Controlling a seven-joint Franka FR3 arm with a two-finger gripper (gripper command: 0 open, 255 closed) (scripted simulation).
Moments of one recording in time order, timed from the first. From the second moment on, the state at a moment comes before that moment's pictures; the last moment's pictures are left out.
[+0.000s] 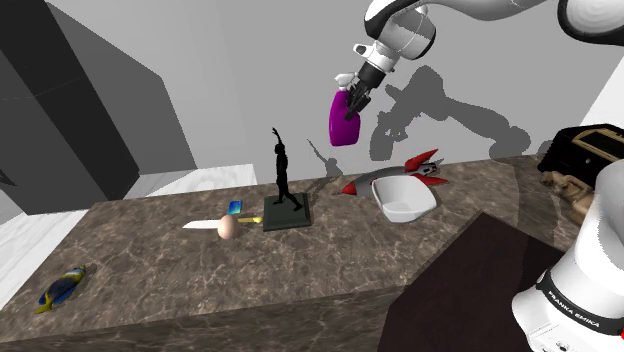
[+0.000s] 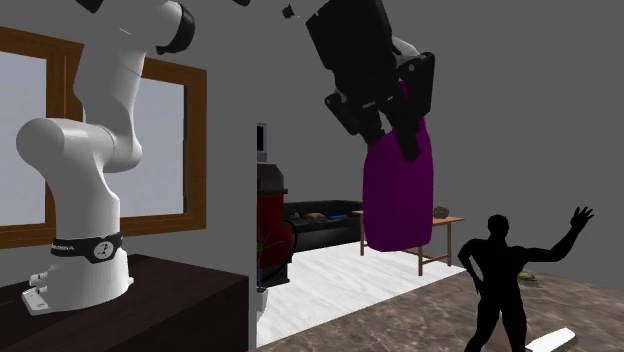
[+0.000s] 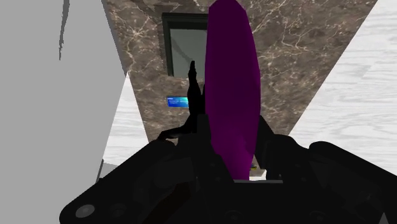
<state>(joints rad) 0.42 0.26 -0.64 -1.81 0.79 2.08 -1.61</state>
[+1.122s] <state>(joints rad) 0.63 0.36 -0.52 -1.69 0.78 2.24 -1.29</state>
